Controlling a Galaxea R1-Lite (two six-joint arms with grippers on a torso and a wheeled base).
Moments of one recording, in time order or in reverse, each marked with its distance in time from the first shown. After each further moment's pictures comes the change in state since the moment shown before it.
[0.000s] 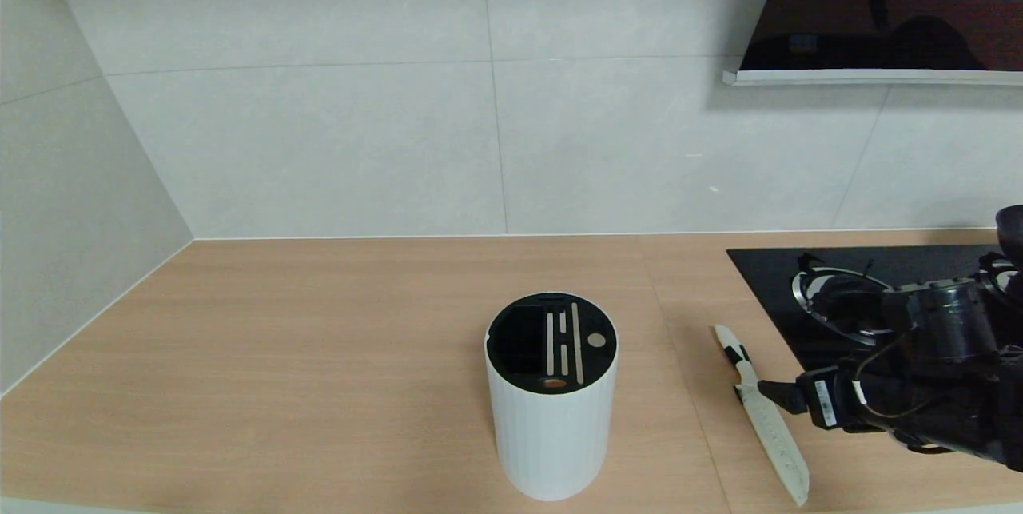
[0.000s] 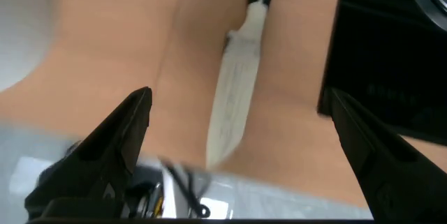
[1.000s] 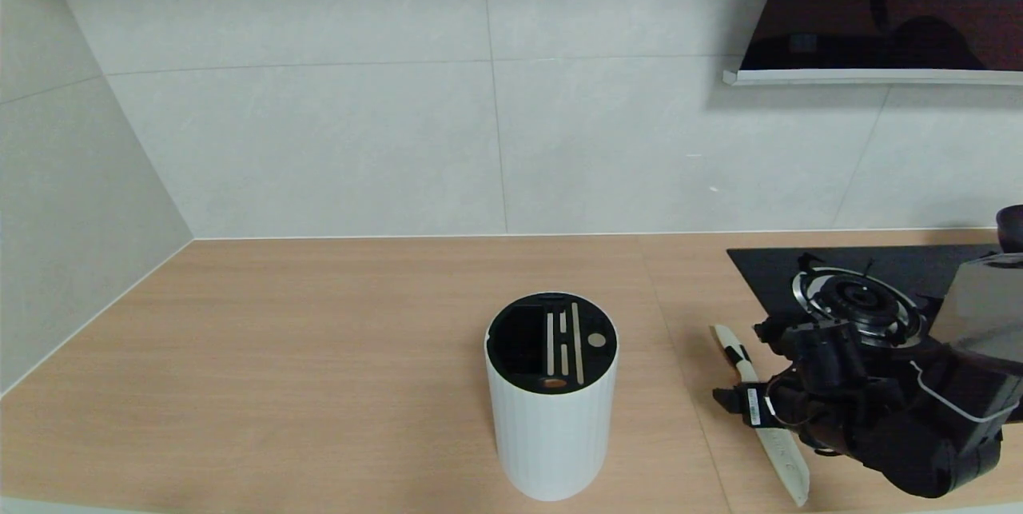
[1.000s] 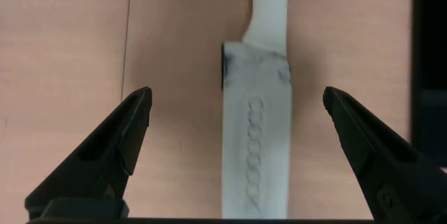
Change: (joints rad) left arm 0.000 0.000 0.000 0.000 0.000 0.001; right arm 0.005 0.464 -0.038 -0.394 -0.049 0.163
